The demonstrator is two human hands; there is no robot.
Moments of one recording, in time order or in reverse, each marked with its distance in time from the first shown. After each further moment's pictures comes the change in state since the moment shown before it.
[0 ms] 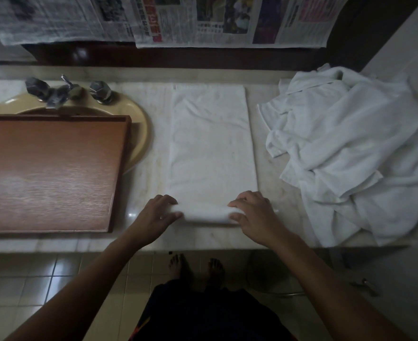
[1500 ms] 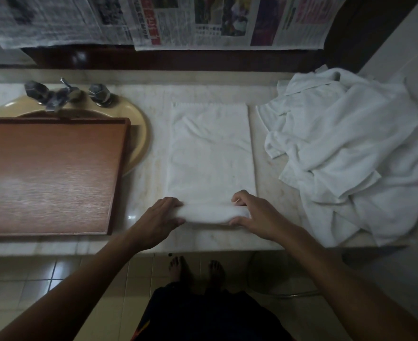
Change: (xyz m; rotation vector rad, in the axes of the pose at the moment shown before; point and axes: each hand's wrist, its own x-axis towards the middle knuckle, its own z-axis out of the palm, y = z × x) left_hand 0.003 0.001 0.002 0.106 -0.099 0.154; right_hand 0.004 0.007 -0.018 0.275 -0.153 0.084
